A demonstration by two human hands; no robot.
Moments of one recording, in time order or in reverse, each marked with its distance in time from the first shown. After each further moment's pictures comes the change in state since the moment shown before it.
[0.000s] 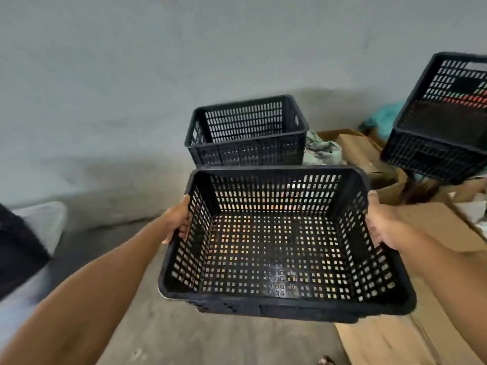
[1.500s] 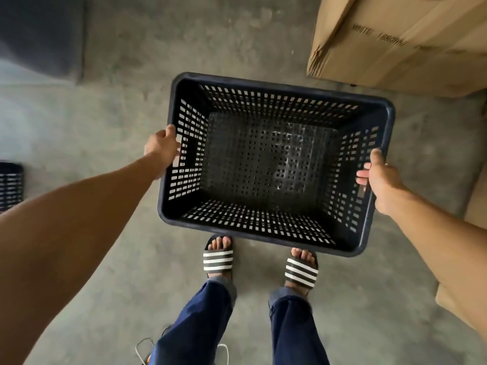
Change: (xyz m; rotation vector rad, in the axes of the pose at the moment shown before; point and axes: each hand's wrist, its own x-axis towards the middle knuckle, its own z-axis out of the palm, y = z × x) left_hand 0.350 -0.554 -0.099 0.055 0.469 -0.532; right_hand 0.177 0.349 0.584 -0.332 -0.312 0.269
